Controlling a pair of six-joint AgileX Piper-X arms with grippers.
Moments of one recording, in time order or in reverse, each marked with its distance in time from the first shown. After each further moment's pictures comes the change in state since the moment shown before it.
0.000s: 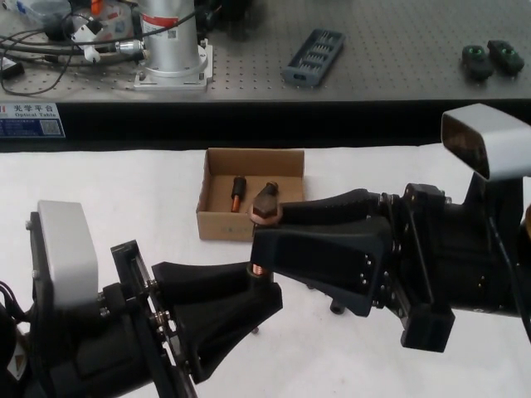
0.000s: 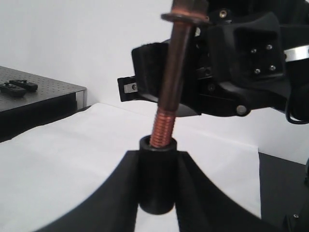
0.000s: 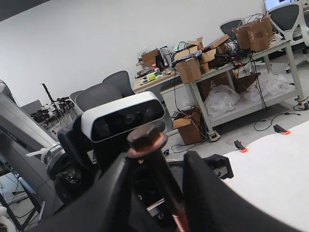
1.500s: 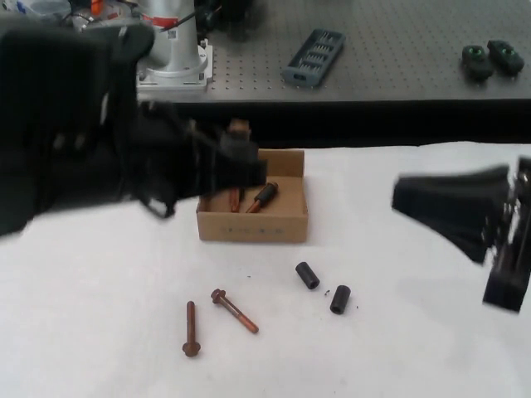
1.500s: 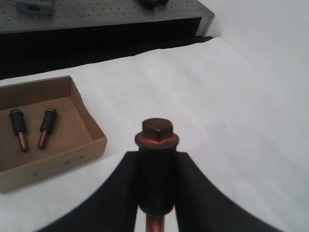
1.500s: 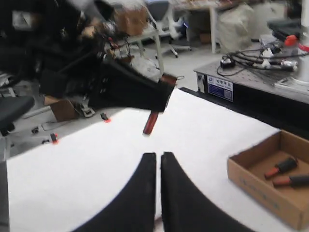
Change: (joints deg) left arm 7.0 11.6 -38.1 56.7 -14.9 -4.6; right arm -18.5 -19.9 0.0 41.5 7.8 -26.5
